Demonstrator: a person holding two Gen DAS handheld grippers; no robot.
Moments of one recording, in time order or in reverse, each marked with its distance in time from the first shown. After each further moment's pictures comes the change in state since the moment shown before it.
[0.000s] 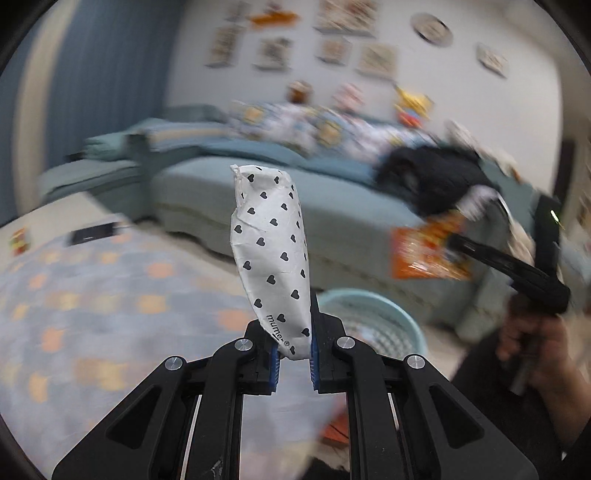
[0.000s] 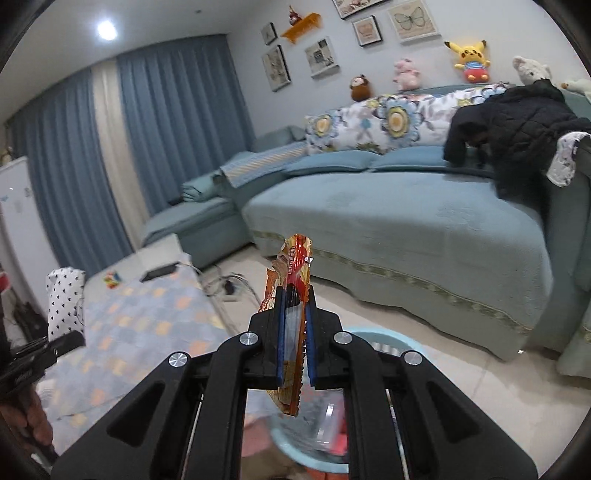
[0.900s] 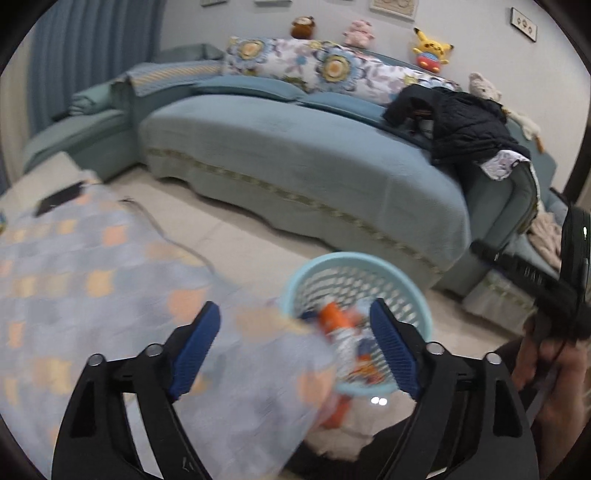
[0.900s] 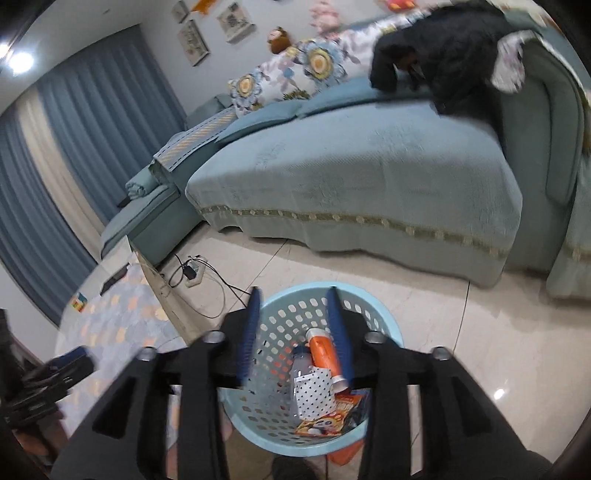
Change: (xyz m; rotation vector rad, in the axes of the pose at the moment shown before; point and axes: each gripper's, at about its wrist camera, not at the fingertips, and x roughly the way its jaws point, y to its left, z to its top) left arm 0.092 -0.008 0.017 -0.066 0.229 0.071; right arm 0.038 -0.072 -0.013 0.217 0.145 -0.141
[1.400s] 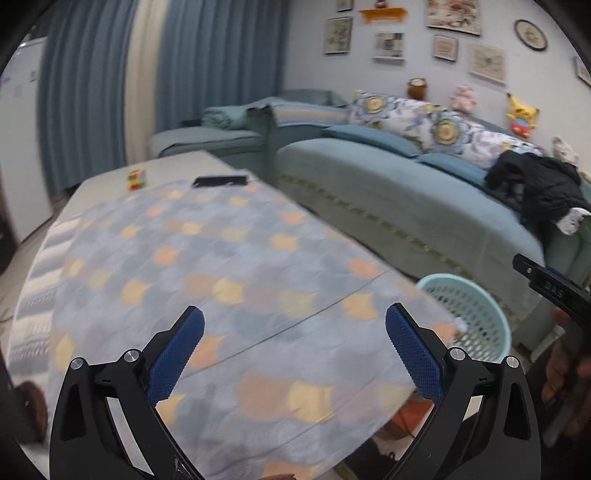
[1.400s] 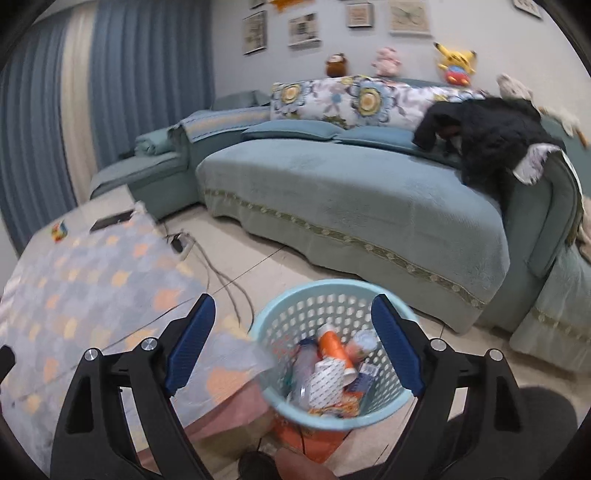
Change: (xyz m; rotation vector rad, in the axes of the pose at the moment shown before) left arm -0.127 0.081 -0.104 -0.223 -0.201 0.395; right arm -0.025 0.155 -0.080 -0.317 -0.068 -0.123
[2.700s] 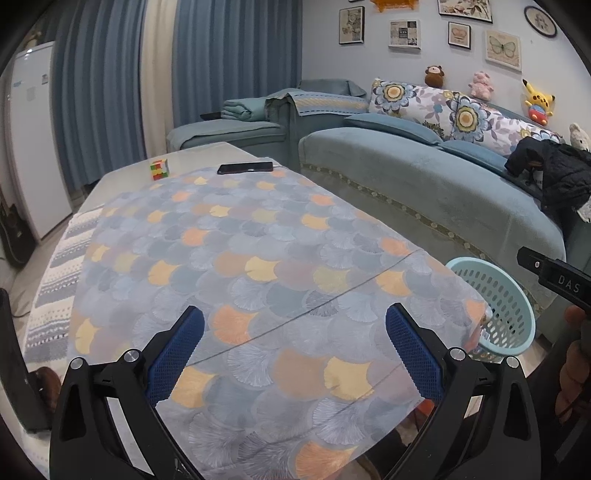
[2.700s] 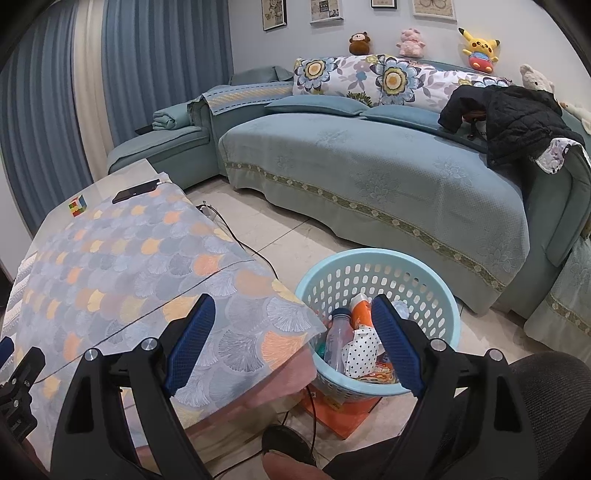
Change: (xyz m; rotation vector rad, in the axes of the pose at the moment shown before) left arm 0.000 0.010 -0.021 0.009 0.023 0.064; right arm 0.001 0.034 -0.012 -0.015 0.097 0.048
